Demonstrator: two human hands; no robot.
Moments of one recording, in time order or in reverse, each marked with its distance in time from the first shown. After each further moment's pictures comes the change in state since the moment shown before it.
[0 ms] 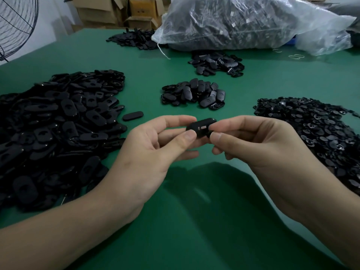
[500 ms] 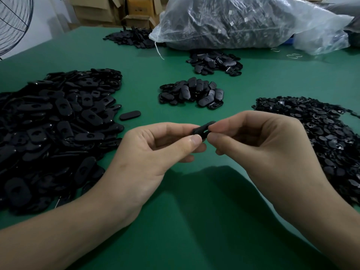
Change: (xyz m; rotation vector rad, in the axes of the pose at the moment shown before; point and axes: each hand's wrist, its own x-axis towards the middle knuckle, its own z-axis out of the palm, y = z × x) left_hand -0.001 0.000 0.001 0.057 0.040 -0.009; right_hand -0.003 0.003 0.004 -0.295 0.132 -0.244
